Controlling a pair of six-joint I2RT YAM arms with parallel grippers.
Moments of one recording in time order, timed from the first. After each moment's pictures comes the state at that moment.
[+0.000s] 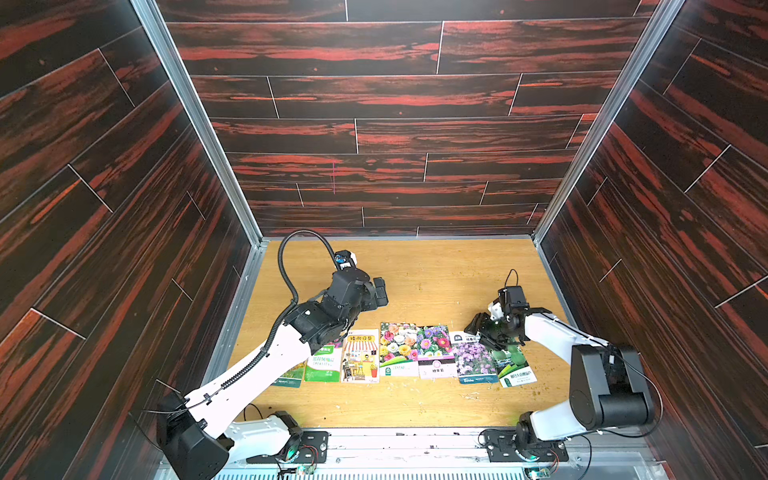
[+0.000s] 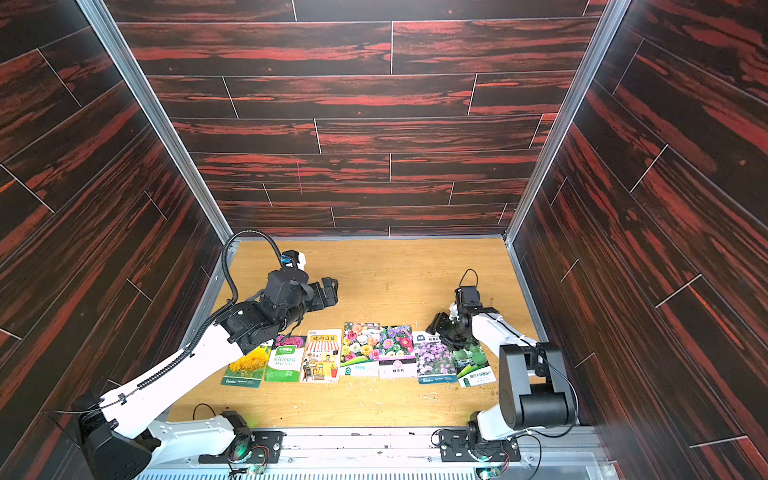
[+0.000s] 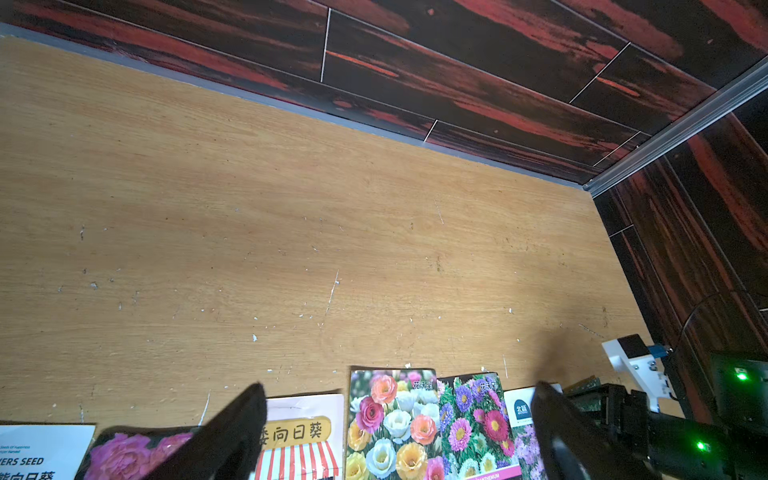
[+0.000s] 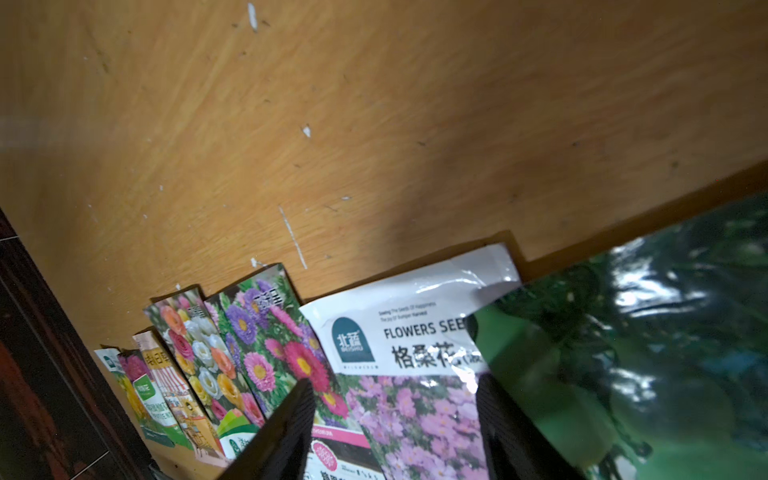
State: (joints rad) left arm -0.69 1.23 1.14 -0.50 -0.31 -0.67; right arm 0.11 1.51 0.78 -0.50 -0.38 0.58
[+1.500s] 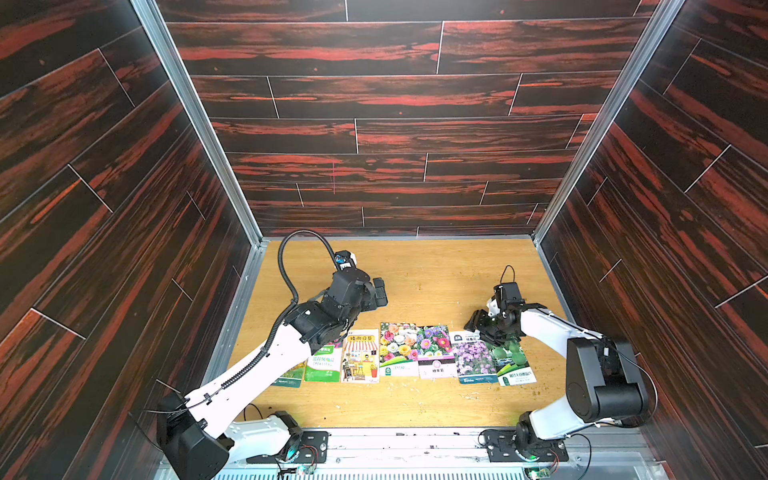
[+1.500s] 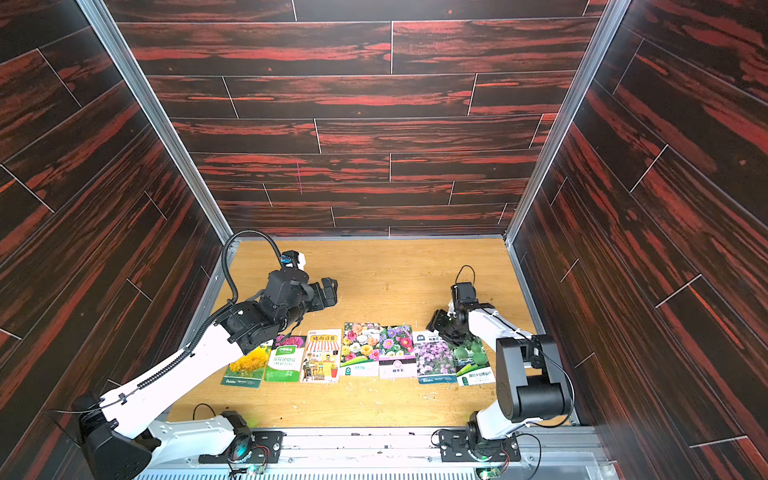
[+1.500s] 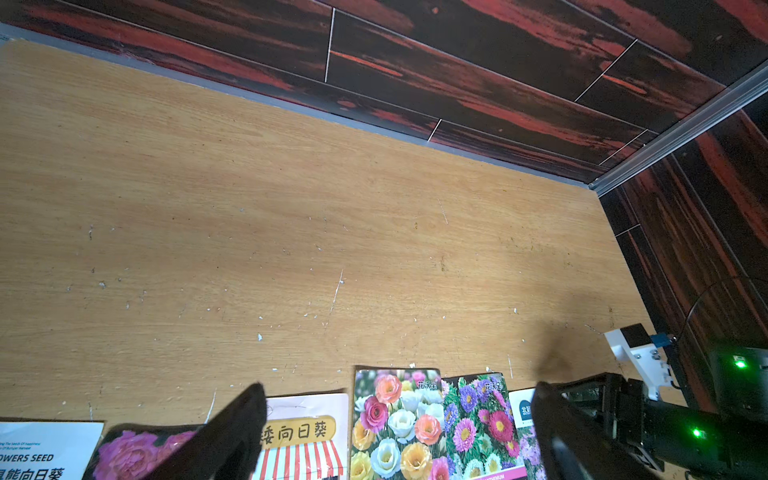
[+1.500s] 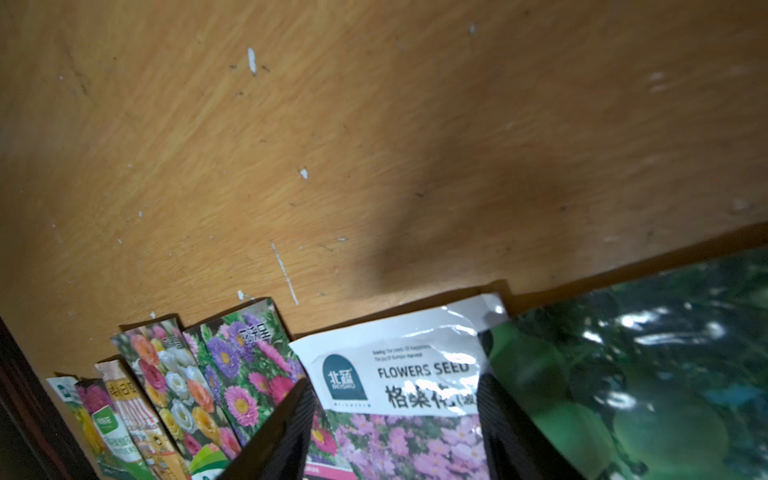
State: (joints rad) left arm -0.69 1.23 1.14 -0.51 -0.32 -0.66; right arm 0.14 1.55 0.82 -0.50 -0.30 0.57
